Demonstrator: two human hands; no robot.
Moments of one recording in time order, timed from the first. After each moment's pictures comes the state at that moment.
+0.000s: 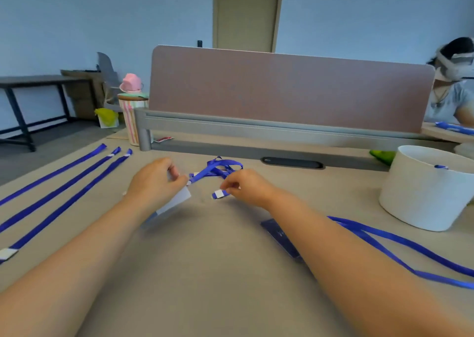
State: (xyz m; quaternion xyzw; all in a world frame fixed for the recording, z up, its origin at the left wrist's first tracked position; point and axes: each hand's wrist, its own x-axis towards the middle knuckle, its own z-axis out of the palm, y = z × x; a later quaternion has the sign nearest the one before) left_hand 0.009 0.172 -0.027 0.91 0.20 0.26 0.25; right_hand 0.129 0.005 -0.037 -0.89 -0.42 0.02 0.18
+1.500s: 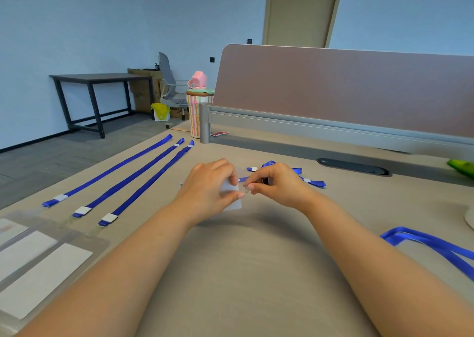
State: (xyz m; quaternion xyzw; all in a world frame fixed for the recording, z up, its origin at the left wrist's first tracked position) left_hand -0.051 0.185 -0.030 0.96 0.05 0.24 0.11; right_hand 0.066 0.048 -0.027 -0.79 -0.49 0.03 0.35
